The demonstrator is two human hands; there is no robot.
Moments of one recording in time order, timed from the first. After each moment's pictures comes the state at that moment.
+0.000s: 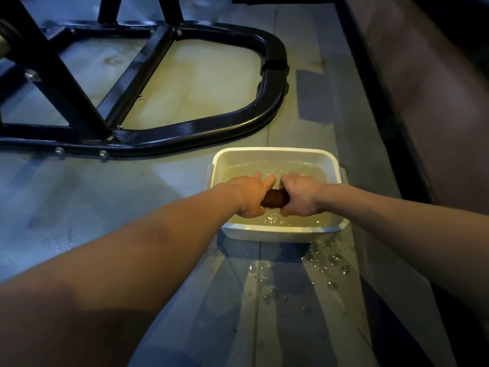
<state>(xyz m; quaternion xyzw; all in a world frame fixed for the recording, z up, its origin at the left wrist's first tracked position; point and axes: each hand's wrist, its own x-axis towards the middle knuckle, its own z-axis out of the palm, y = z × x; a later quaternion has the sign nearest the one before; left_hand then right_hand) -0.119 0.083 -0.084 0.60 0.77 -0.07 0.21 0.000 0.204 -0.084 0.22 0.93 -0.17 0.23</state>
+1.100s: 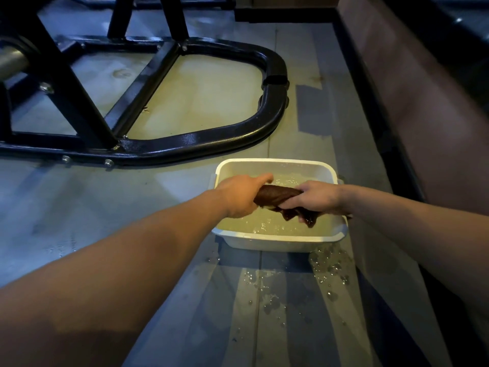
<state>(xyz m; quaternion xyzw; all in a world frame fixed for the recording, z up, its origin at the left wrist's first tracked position) -0.142 0.072 -0.078 0.61 0.78 0.04 0.16 0.019 0.230 -0.067 0.31 0.74 -0.55 0.23</state>
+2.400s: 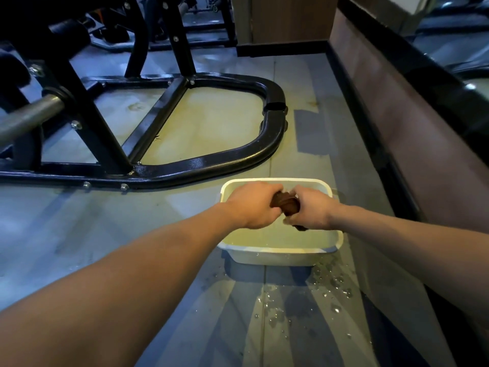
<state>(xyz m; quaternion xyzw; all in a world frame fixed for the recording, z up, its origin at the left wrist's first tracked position) -0.105 0.077 -0.025 0.59 0.78 0.13 0.13 0.026 0.213 -0.051 0.27 0.92 -0.25 0.09</state>
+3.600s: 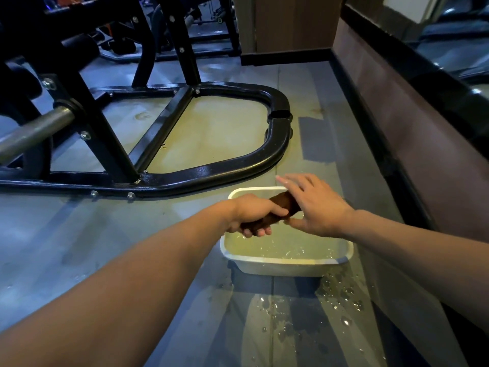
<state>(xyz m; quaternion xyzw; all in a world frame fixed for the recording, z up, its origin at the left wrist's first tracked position) -0.122 0.071 -0.007 0.29 0.76 0.26 0.52 0.022 0.217 -0.043 0.12 0.99 -0.06 -0.02</state>
